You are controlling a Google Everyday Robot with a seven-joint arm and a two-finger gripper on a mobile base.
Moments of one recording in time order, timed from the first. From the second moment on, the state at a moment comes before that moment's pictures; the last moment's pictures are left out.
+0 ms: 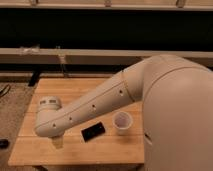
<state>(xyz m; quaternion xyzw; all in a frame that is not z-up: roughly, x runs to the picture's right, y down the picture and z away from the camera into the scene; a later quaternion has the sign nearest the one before) -0.231 0.208 0.684 -0.23 -0.12 -0.09 0.96</state>
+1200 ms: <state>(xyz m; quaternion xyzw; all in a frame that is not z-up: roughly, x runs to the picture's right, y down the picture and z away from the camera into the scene) -0.342 0.189 0.780 -0.27 -0.16 -0.22 0.92</state>
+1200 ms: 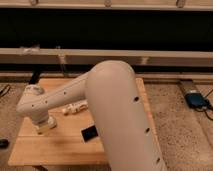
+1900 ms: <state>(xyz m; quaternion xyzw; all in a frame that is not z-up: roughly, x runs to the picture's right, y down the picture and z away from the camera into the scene) -0.354 0.191 0.823 -0.31 -0.15 -0.23 0.91</state>
